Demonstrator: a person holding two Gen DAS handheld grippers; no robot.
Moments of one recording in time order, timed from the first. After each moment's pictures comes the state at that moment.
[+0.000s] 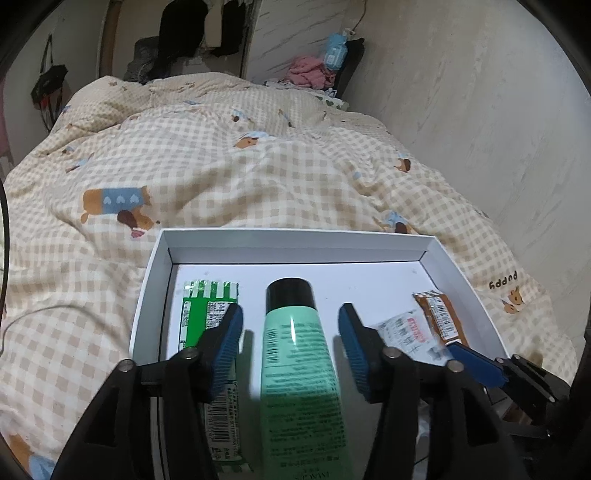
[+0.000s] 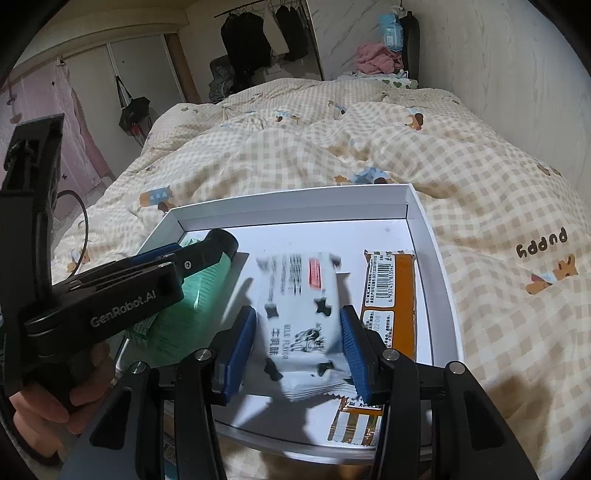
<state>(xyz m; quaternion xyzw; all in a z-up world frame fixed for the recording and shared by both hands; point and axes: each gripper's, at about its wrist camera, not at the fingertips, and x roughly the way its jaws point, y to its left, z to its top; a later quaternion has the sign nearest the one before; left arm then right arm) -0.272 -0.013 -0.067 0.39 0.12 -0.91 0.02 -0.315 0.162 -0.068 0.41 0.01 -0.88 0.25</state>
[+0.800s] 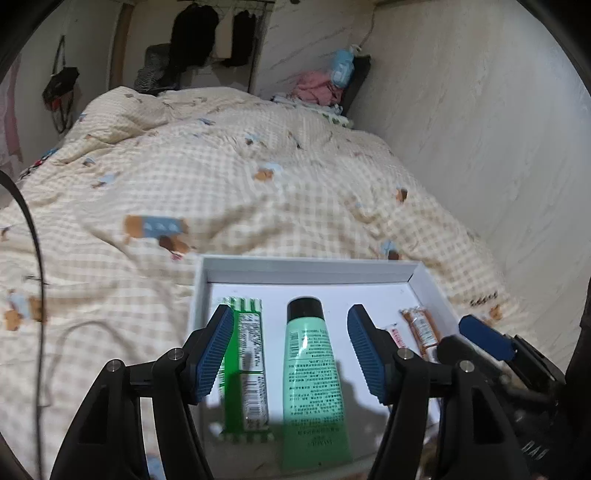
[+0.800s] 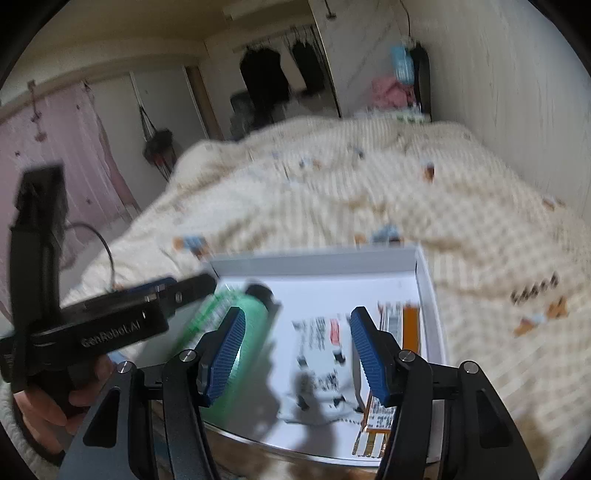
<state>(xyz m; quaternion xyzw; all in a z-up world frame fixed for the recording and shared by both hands) -0.241 -0.031 -0.016 0.36 0.14 -0.92 0.03 -0.302 0.172 -0.010 0.33 -0.02 -0.89 0.30</state>
